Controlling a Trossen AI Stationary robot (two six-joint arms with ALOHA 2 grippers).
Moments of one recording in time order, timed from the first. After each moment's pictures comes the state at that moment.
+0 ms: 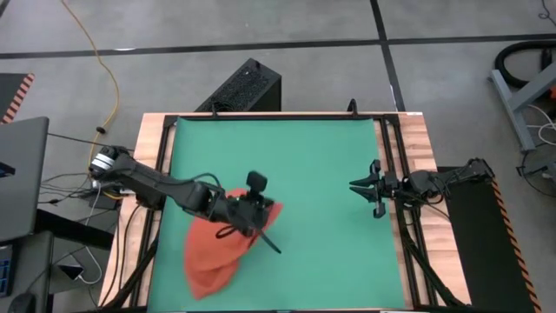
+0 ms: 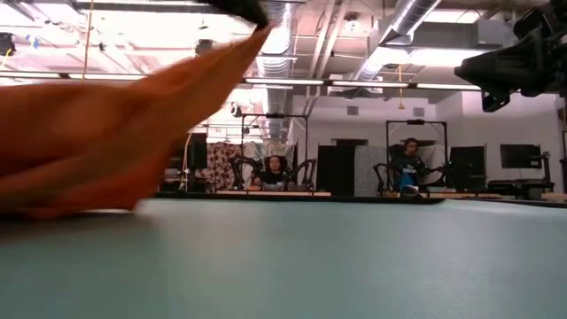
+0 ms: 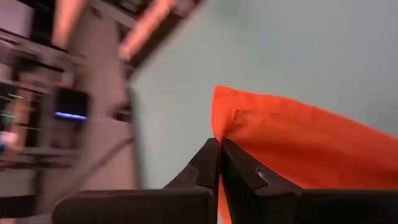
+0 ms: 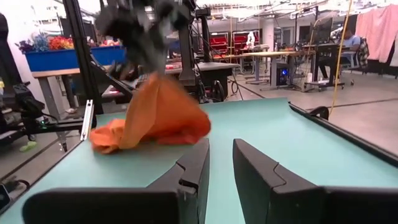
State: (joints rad) left arm -0.35 1.54 1.33 -0.46 -0.59 0.50; right arm 0.30 0.01 0.00 0.07 0.39 0.07
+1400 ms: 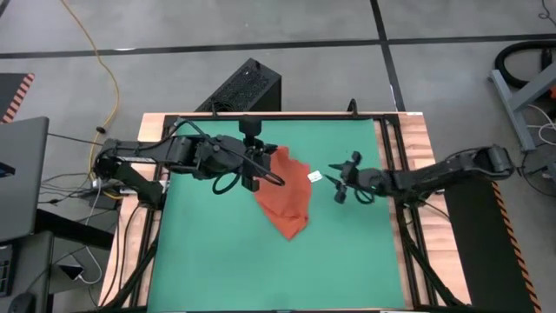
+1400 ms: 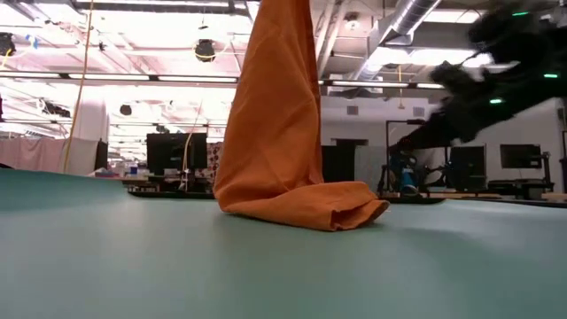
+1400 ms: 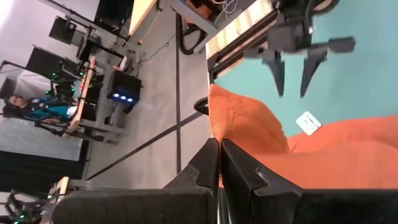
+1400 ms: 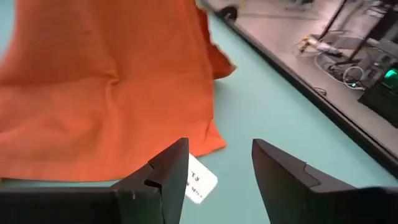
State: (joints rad) left arm -0.13 1.56 1.81 -0.71 -0.63 0.66; right arm 0.00 1.01 0.21 0.41 0.49 -0.02
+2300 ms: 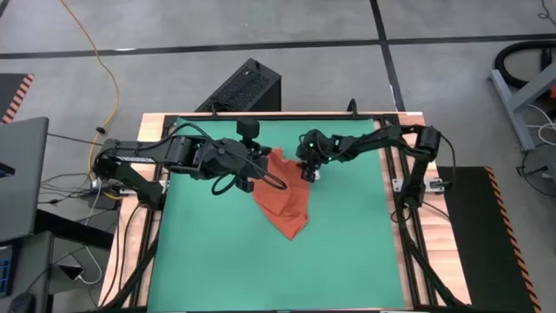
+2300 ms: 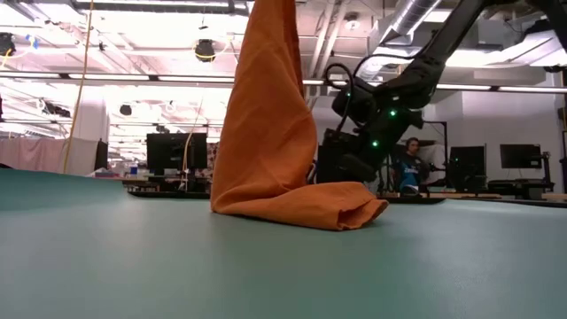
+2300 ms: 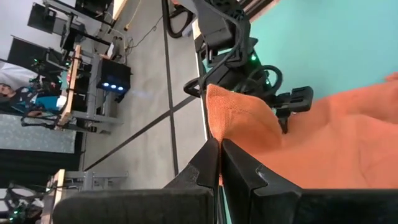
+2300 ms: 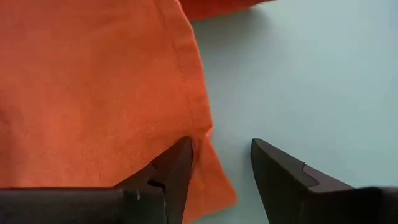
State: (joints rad) left arm -0.13 1.56 1.81 -0.82 -0.63 0.64; right arm -0.41 1.85 0.87 0.00 0.01 -0.20
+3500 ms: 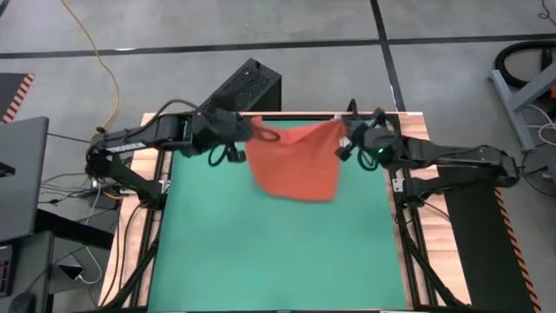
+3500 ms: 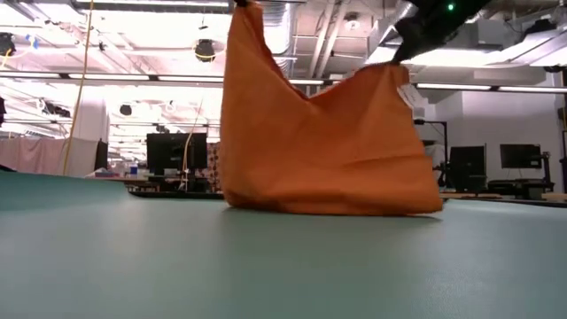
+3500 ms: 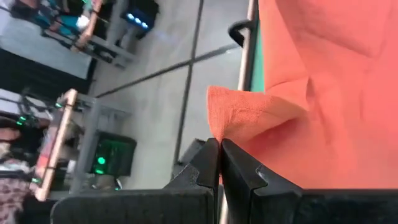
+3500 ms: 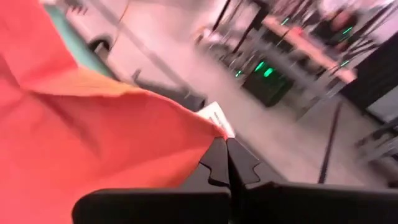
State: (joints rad) left arm 0.07 1.46 1.76 -0.89 -0.69 0.50; right arm -0.14 0.91 0.86 -0.31 0.84 -0.15
